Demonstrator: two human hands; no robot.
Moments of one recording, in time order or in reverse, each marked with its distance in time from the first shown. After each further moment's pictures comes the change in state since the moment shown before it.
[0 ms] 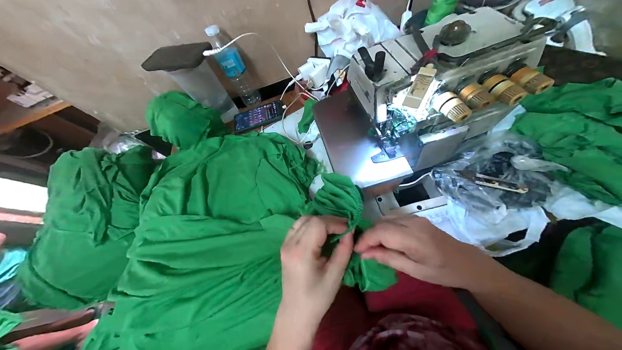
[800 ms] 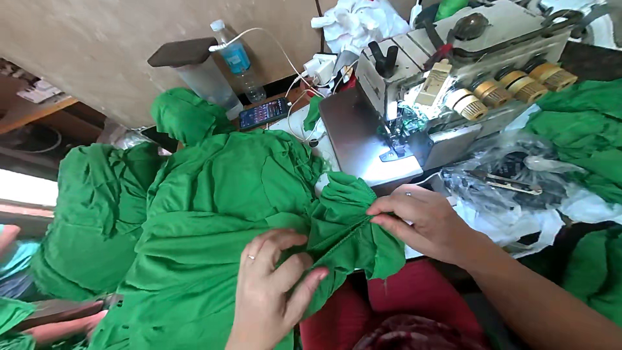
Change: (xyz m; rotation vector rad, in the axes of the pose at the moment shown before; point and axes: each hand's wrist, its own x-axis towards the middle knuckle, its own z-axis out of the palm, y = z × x) left_hand -0.023 -0.020 -0.072 0.360 -0.208 0.167; right_hand 0.004 0.025 -0.005 -0.274 0.144 0.043
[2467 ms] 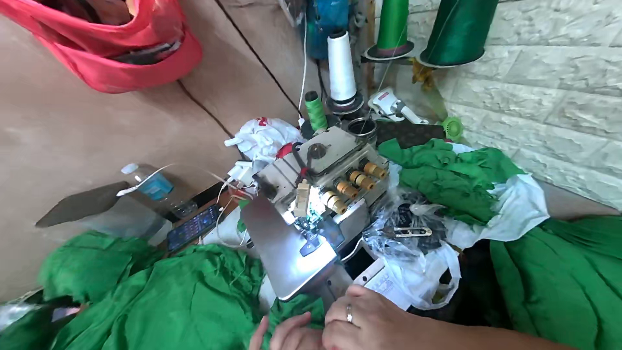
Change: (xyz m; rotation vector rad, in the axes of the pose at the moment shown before) left_hand 0.065 0.060 0.064 -0.059 -0.207 -0.010; right_hand -0.025 -0.018 -0.017 -0.108 -0.030 -0.008
